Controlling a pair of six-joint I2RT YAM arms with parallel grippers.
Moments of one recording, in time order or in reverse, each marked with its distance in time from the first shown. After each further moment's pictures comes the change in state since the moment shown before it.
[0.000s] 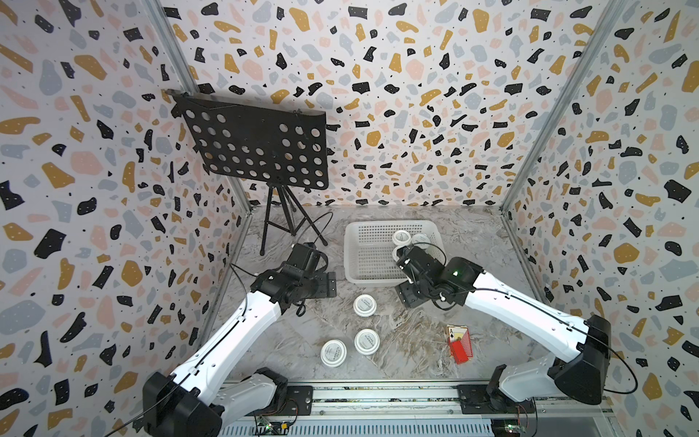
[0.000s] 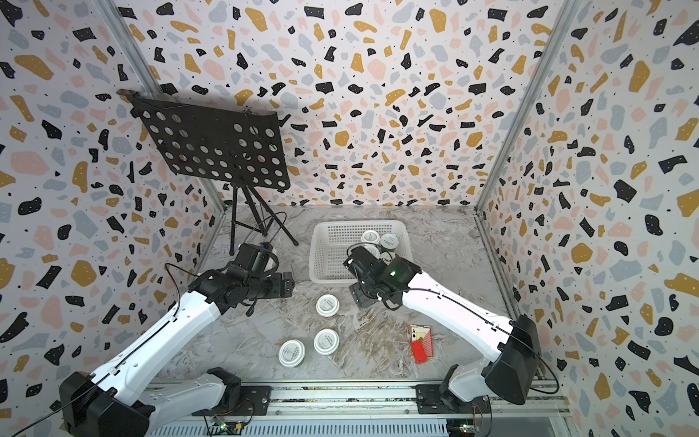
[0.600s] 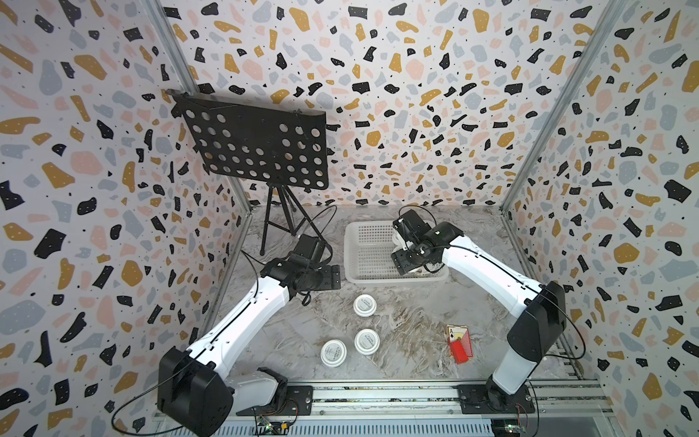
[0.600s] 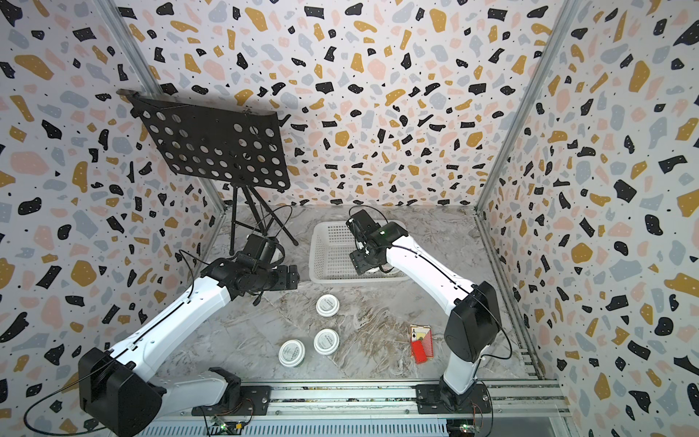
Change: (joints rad) left arm 0.017 0.113 0.064 0.016 0.034 -0.001; right arm -0.187 0.308 0.254 0.020 -0.054 -0.154
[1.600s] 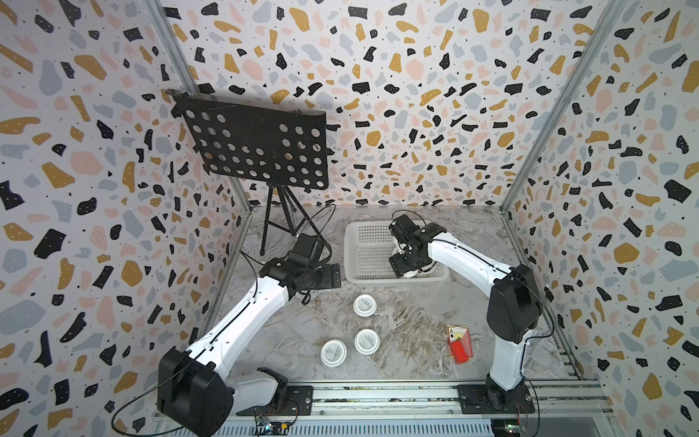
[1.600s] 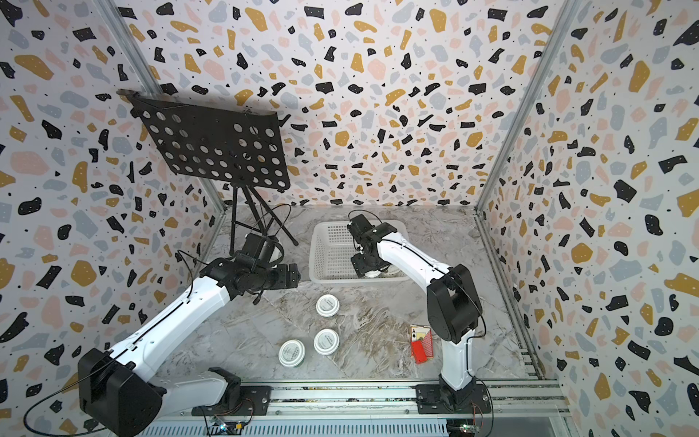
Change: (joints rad) left arm 0.014 -0.001 0.000 0.019 0.021 0.000; right arm -0.060 0.164 0.001 0.029 -0.048 0.000
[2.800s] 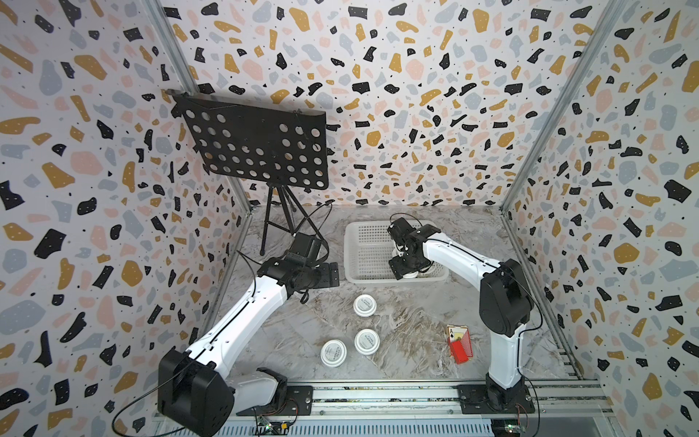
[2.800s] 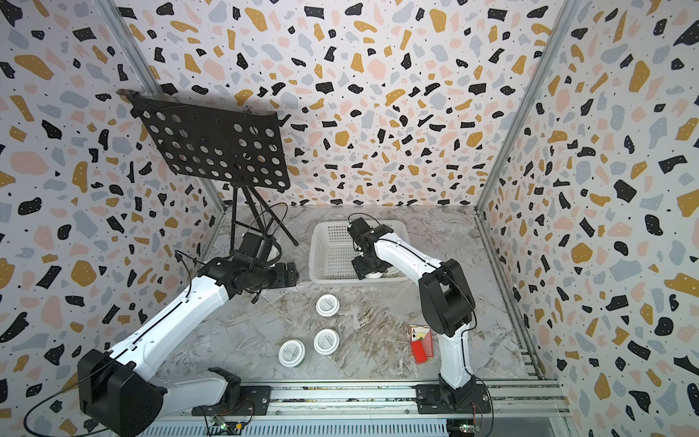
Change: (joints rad) left arm 0.021 0.000 0.000 0.001 0.021 0.000; right arm -0.008 0.068 0.000 0.016 0.013 -0.011
